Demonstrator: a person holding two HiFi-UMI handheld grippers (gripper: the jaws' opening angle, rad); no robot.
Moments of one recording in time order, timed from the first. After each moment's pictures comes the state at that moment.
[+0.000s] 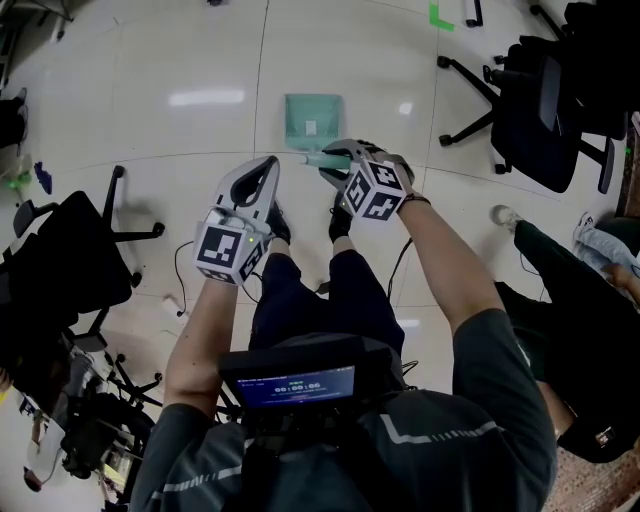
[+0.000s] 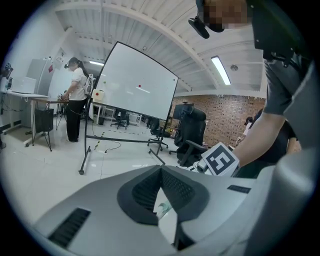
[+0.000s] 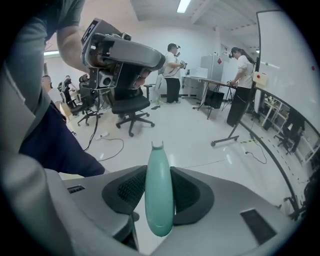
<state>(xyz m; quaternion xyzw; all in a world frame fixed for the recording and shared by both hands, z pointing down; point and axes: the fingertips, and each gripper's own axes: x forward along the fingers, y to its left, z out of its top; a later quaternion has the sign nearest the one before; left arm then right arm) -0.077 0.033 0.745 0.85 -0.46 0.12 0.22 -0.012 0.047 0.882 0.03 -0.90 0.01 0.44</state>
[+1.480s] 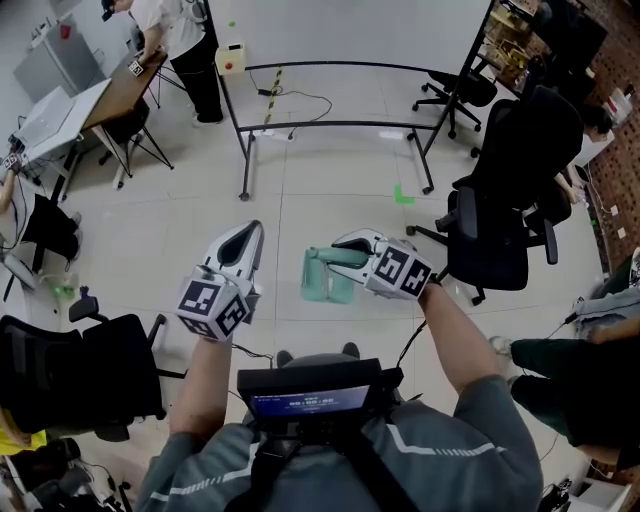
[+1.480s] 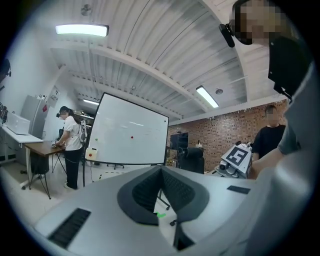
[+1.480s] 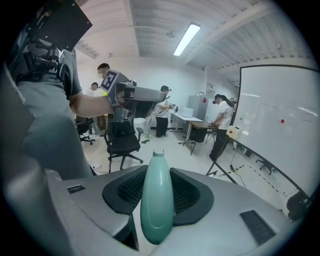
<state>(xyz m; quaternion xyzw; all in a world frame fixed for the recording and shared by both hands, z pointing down) -0.116 0.091 0.259 0.87 -0.48 0.00 0.07 -0.005 0.114 0.369 0.09 -0.95 -0.03 0.29</state>
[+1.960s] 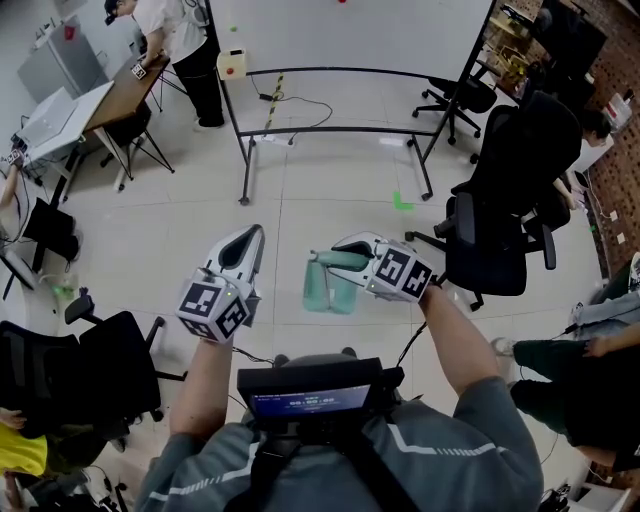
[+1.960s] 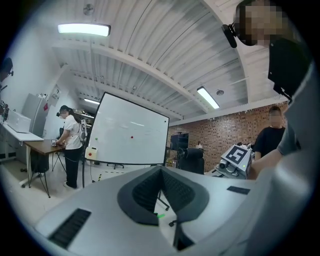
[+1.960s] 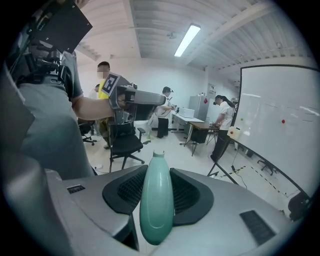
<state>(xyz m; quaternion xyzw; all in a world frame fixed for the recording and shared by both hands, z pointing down) -0.093 0.097 0.265 0.87 -0.48 0.00 0.07 0.017 0.119 0.369 0.08 -0.96 -0.03 0.28</state>
